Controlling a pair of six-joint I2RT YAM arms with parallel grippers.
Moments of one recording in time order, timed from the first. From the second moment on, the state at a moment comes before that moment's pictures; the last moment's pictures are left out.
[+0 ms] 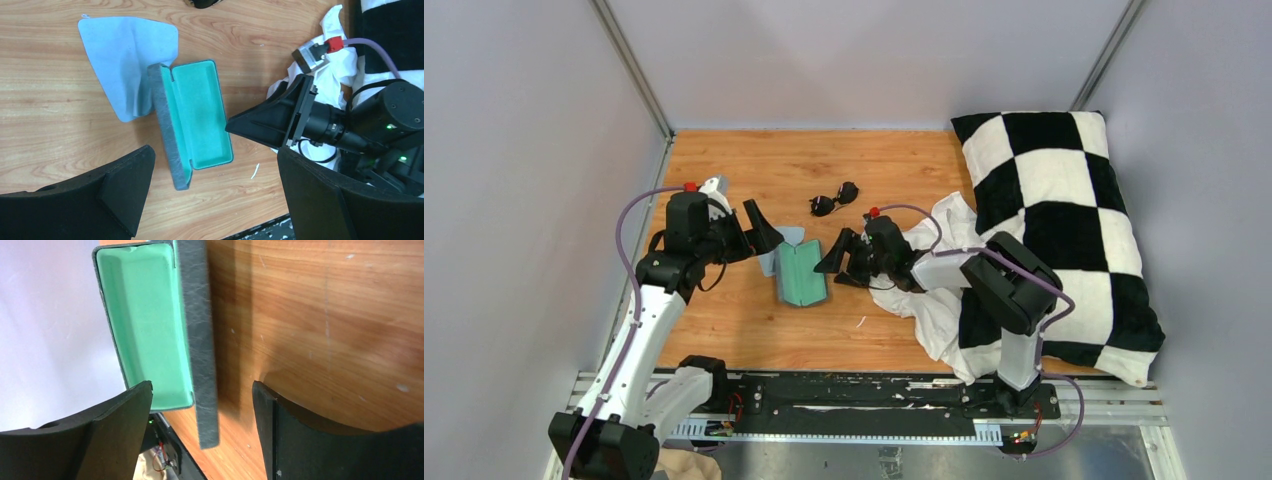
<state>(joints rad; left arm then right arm) -0.14 0.91 0.87 -0.58 0.28 -0.47 0.76 1.89 0.88 0.48 -0.36 1.11</state>
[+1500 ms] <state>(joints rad) -0.14 0.93 0.80 -0.63 0.14 -0.50 0.90 1.88 1.24 -0.19 -0.19 0.64</state>
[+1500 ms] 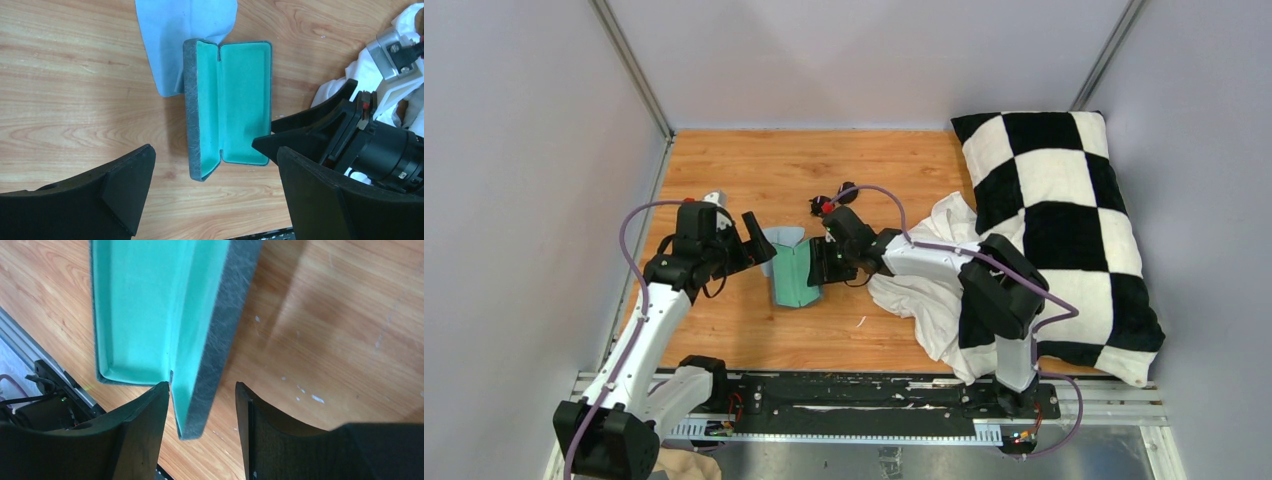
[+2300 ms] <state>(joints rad) -0.14 0.93 0.79 -0.63 0.15 -0.48 0.90 1.88 1.37 -0.45 0.10 0.44</state>
